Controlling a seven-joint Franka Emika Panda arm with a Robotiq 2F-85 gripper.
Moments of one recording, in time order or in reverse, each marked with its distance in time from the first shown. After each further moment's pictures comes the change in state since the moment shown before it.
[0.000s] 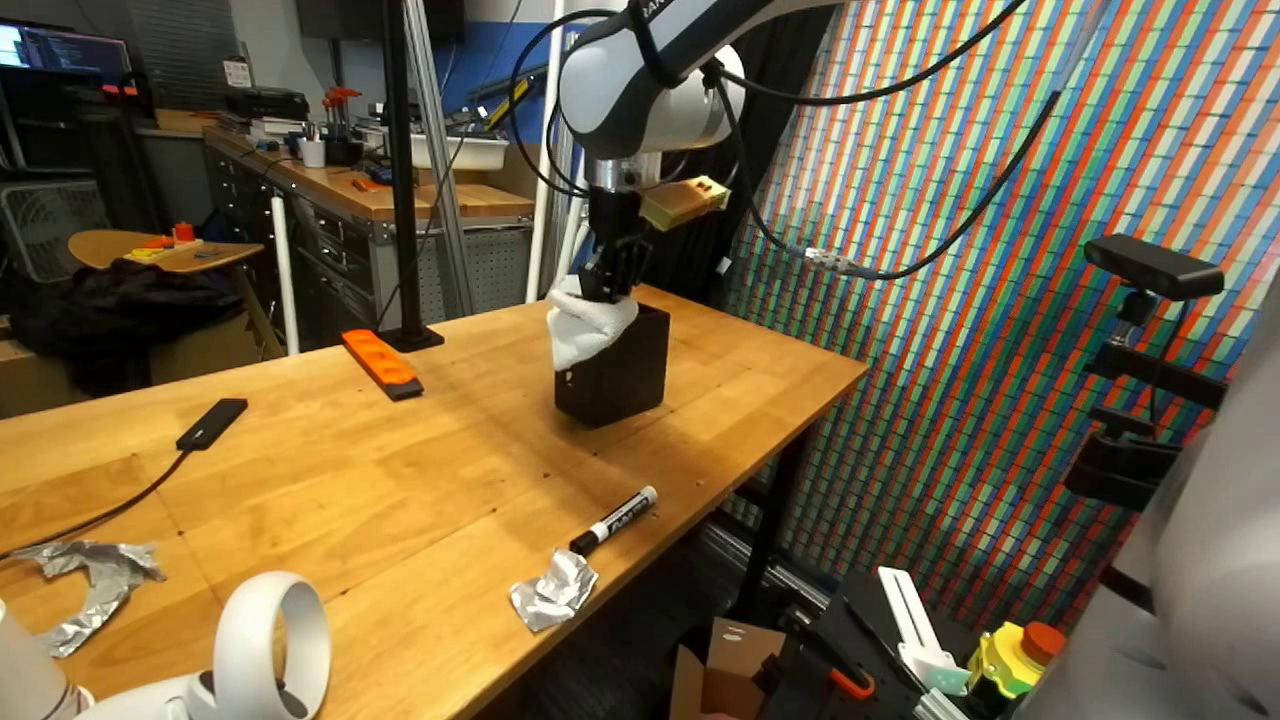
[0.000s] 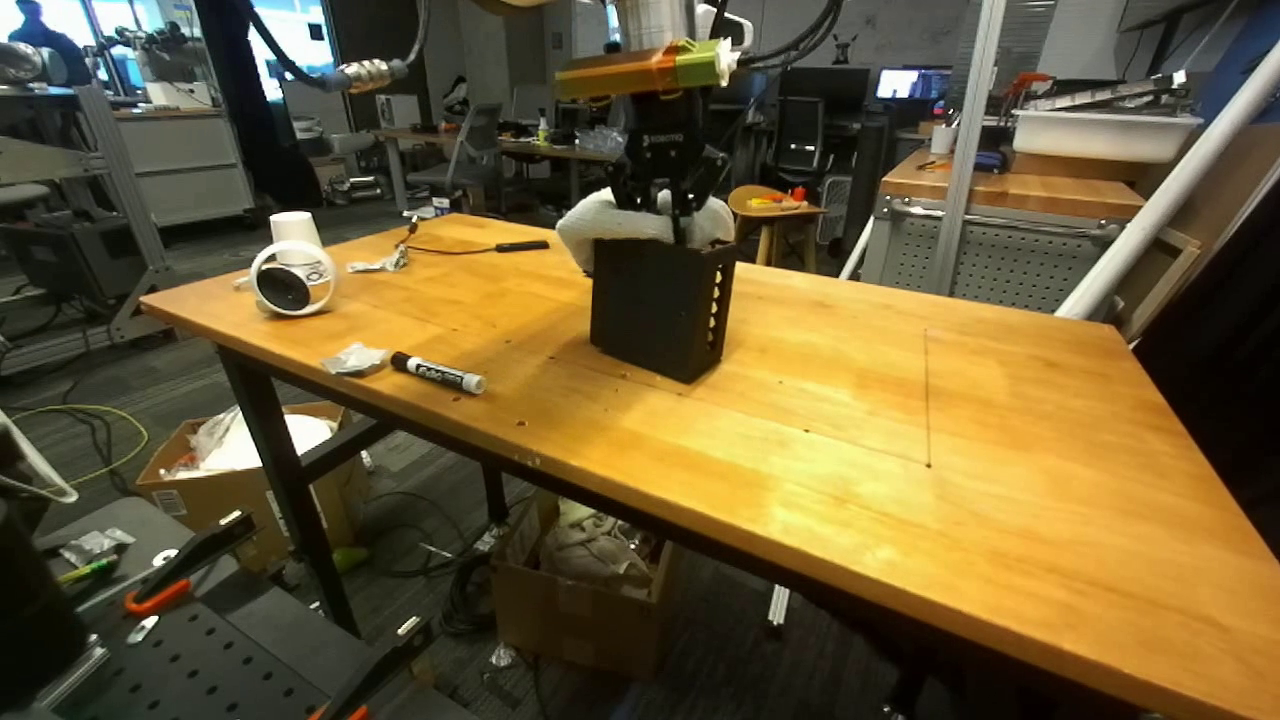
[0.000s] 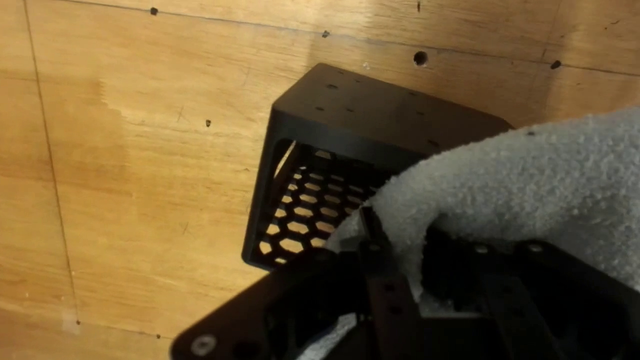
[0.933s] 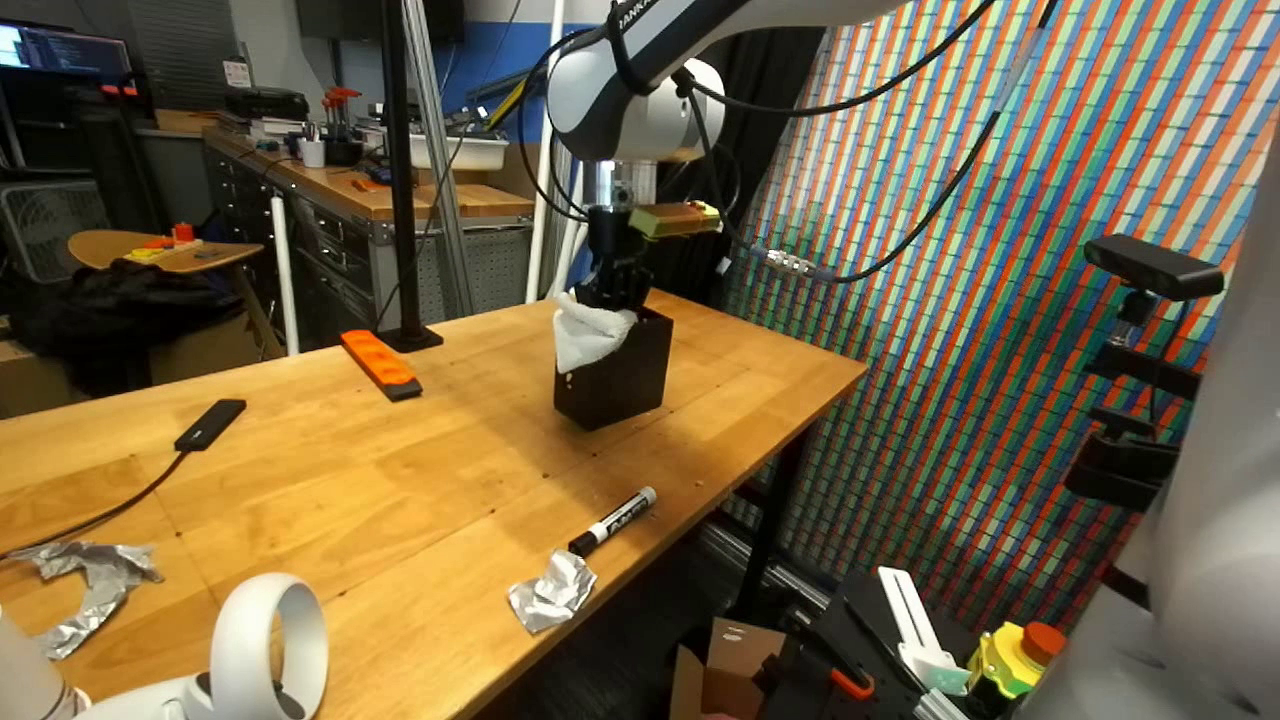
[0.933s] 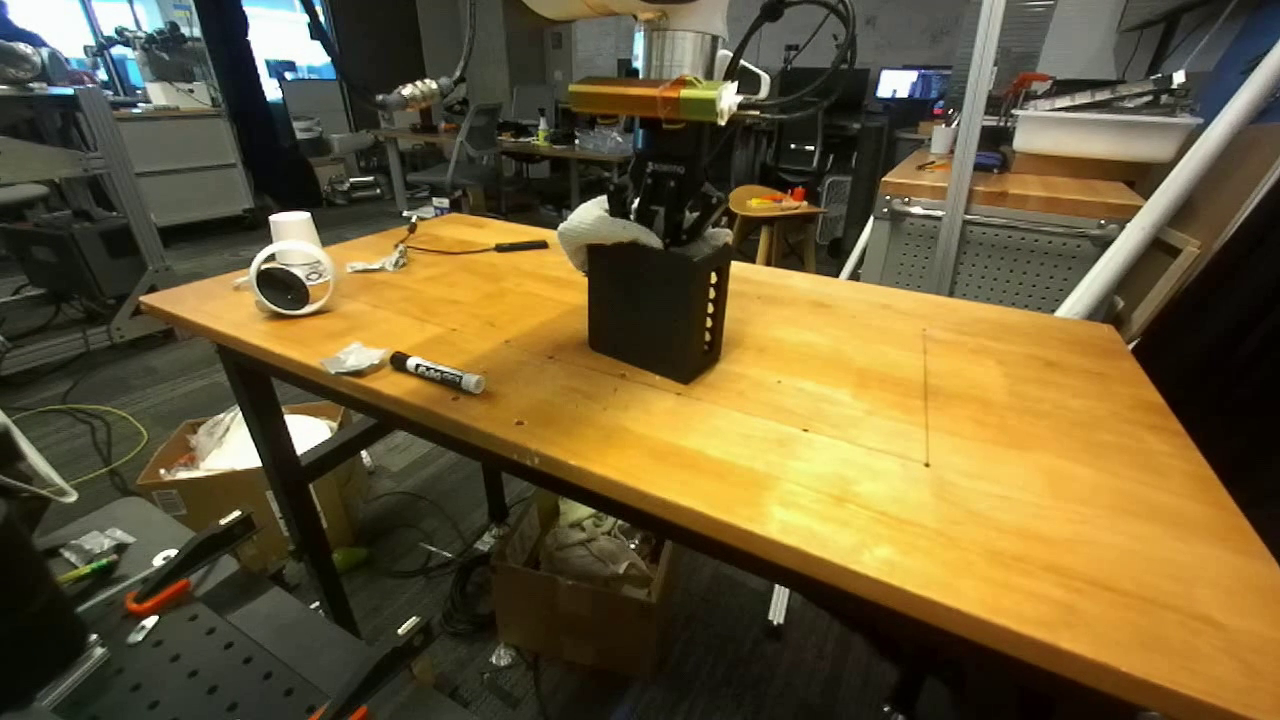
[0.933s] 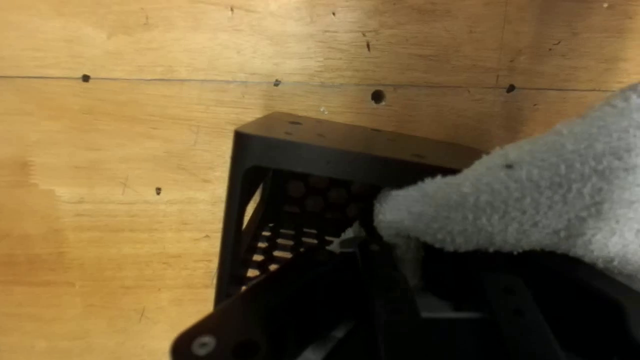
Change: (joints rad) arm -0.023 0.103 0.000 0.098 0.120 -0.158 0.012
